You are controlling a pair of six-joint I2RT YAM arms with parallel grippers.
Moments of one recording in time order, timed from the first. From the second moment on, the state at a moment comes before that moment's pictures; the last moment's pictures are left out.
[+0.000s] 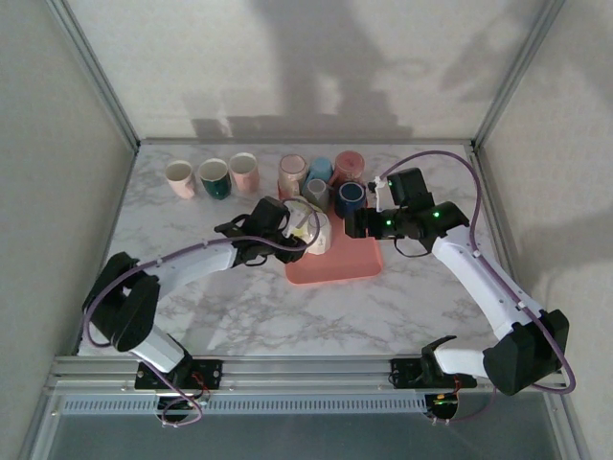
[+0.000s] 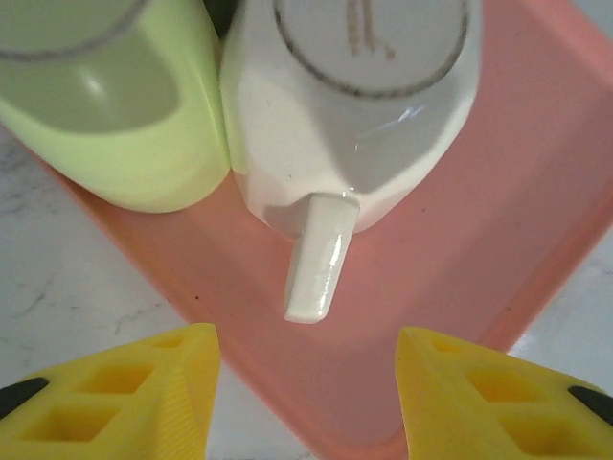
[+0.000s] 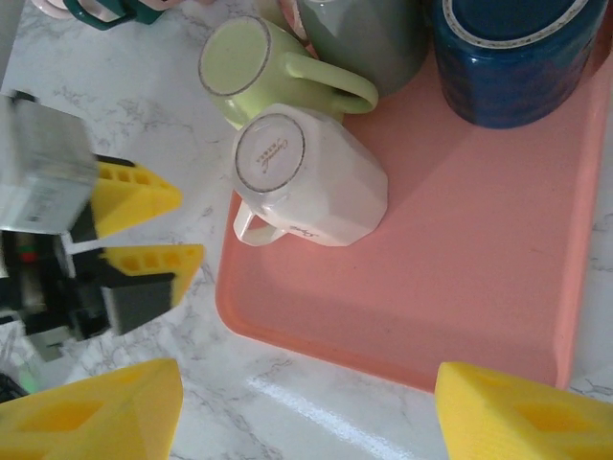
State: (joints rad) left arm -0.65 1.58 1.00 -0.31 0.07 -0.08; right arm 0.45 1.27 1.19 -0.81 -0.30 0.32
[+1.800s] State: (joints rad) left arm -0.68 1.74 1.05 -0.18 0.05 -0.05; right arm 0.38 1.25 1.15 -0.80 -0.36 0.32
